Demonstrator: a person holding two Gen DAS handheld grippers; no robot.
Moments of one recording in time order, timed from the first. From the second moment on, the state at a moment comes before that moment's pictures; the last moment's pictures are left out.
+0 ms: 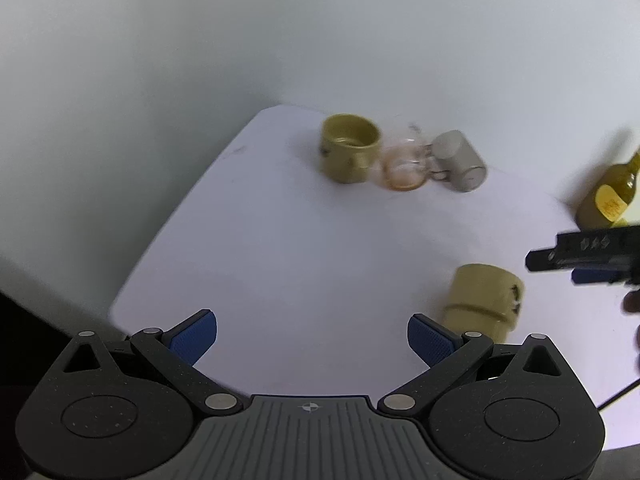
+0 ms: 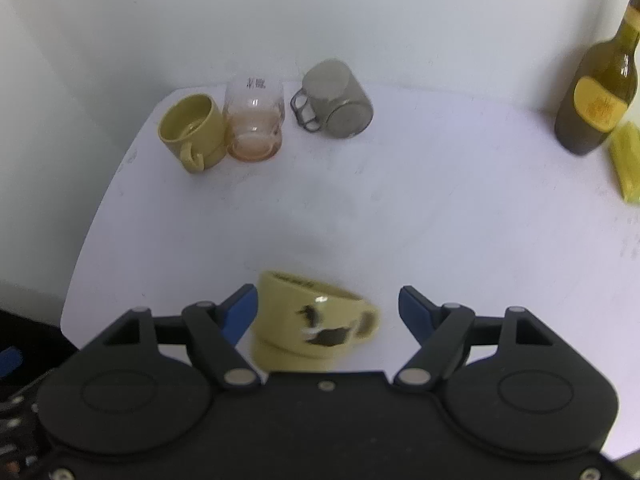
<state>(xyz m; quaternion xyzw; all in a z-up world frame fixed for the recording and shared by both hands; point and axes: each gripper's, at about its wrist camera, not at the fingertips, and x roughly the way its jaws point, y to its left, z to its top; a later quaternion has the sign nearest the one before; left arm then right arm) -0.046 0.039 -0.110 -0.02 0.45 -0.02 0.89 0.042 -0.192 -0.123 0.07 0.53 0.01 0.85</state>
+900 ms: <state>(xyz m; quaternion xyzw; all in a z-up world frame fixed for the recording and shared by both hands) -0.018 -0.128 -0.228 0.19 0.43 -0.09 0.88 -0.028 -0.372 -0.097 0.12 0.51 -0.02 0.85</state>
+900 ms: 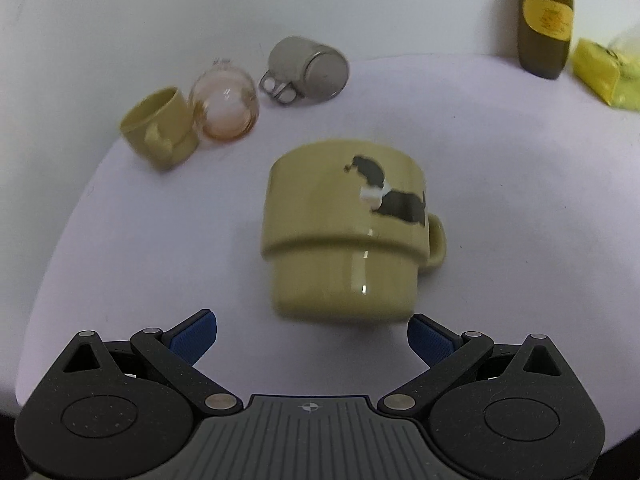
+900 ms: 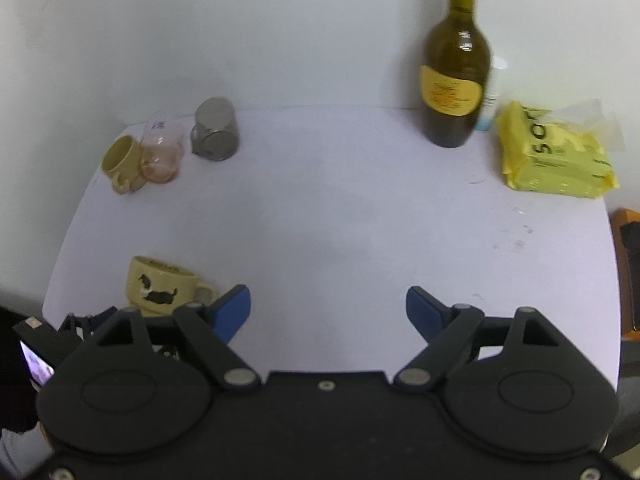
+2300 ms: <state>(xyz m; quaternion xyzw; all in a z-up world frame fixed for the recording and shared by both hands) 0.021 -0.101 -0.207 0.03 0.55 -0.09 0.83 -0.004 -0.346 -0.090 0.14 0.49 0.00 0.86</state>
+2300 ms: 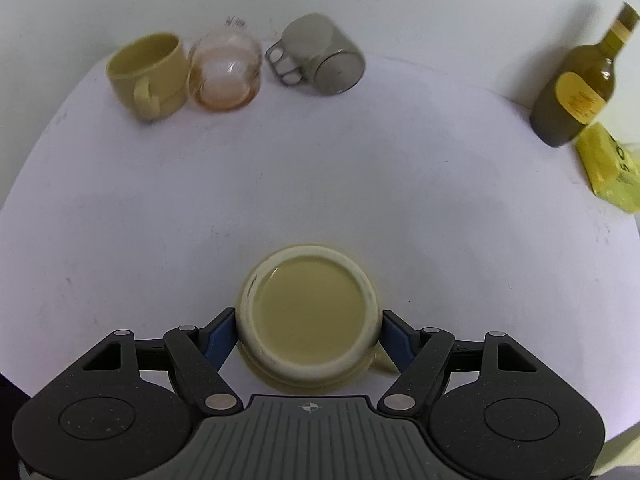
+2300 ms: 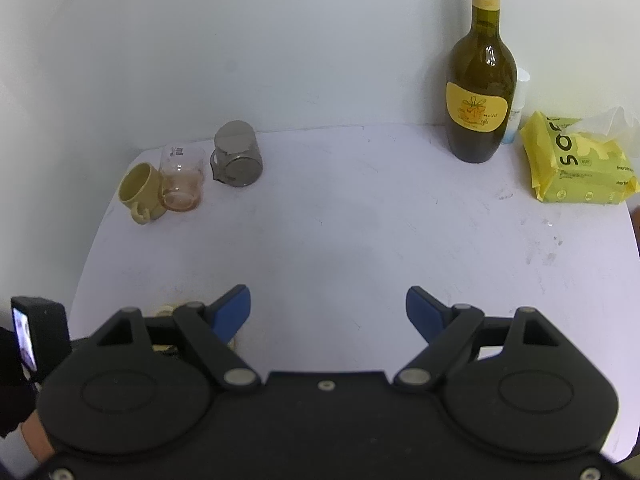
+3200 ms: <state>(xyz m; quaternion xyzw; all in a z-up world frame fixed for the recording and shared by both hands) 0.025 -0.105 -0.205 0.03 0.54 -0.06 0.84 -0.015 -0.349 -0.089 0.17 0.48 -0.02 0.86</state>
